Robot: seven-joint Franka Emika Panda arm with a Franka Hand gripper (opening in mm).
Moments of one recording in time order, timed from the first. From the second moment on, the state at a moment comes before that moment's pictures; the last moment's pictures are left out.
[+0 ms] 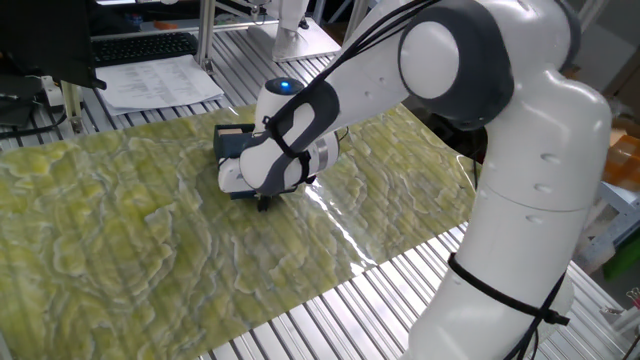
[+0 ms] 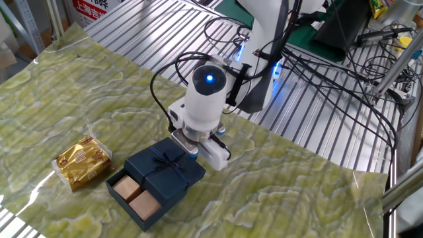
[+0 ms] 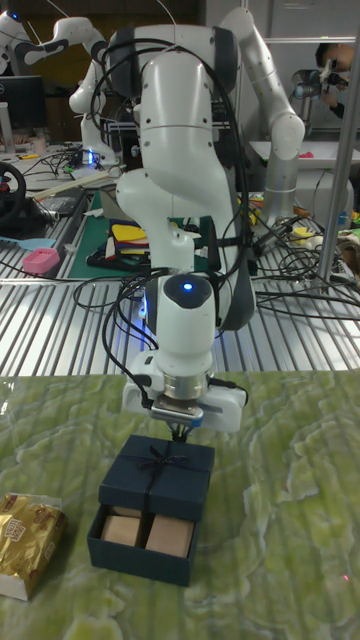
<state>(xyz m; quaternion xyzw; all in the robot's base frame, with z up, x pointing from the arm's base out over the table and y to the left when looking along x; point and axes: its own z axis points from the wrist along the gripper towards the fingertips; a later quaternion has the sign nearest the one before) 0.492 0.017 0.067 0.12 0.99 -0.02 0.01</state>
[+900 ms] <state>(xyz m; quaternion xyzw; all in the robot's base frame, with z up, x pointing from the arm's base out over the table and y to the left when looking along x) 0.500 0.023 0.090 0.15 0.99 -0.01 0.04</state>
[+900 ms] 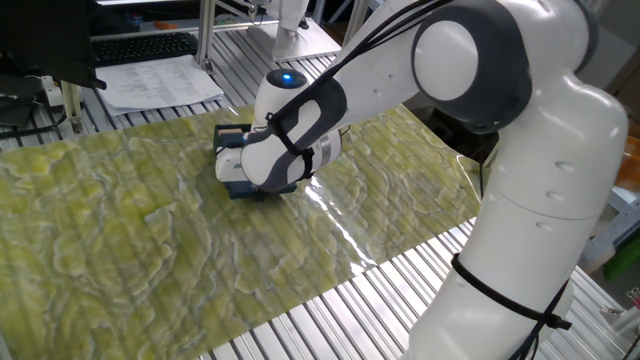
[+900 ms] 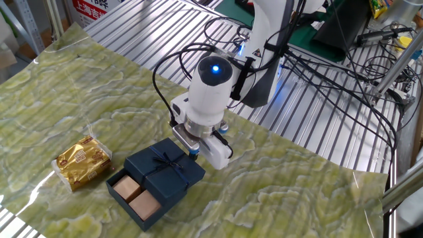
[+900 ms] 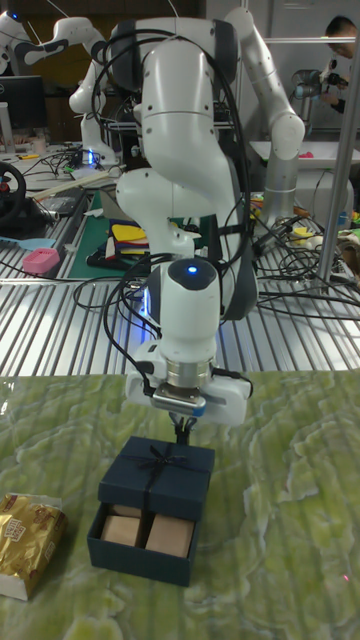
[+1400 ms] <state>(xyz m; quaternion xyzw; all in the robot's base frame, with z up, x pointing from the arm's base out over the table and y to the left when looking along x) 0.509 0.027 0.098 0.16 0.99 -0.02 0.05</state>
